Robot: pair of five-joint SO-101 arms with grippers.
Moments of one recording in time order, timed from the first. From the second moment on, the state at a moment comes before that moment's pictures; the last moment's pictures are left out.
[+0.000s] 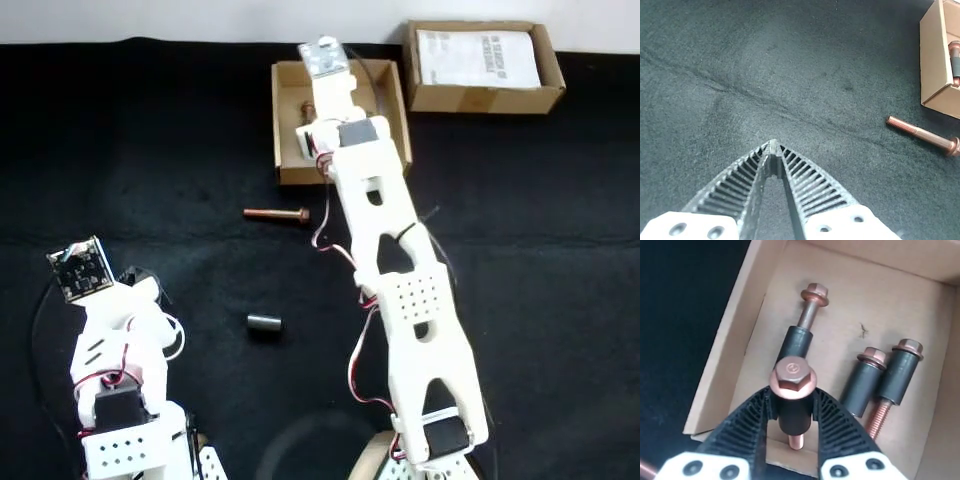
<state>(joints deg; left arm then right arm) -18.9 -101.4 96.0 44.4 15.6 -21.8 61.3 -65.5 61.3 3.7</state>
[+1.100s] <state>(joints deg) -18.9 -101.4 96.0 44.6 15.5 -27.3 41.9 -82.9 100.4 -3.6</state>
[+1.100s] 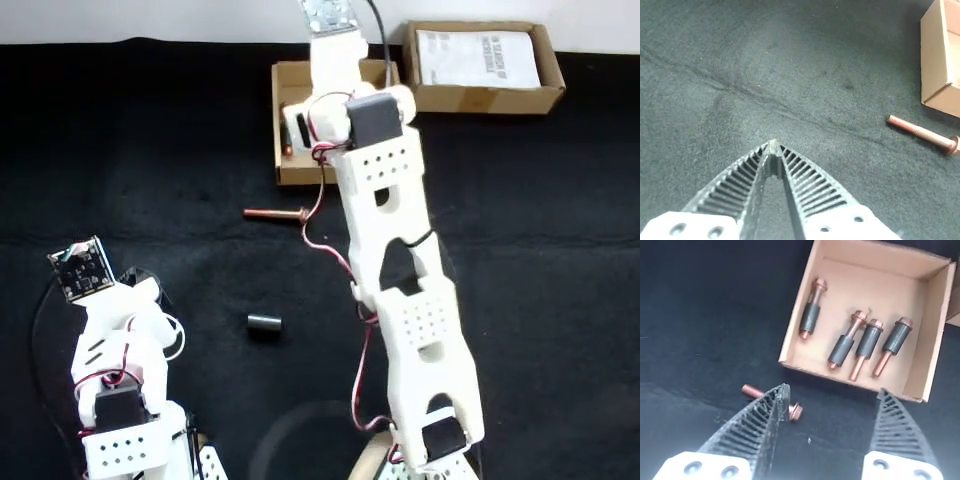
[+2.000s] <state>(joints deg) -18.9 -101.4 96.0 44.6 15.5 -38.7 7.3 -5.1 100.4 30.5</state>
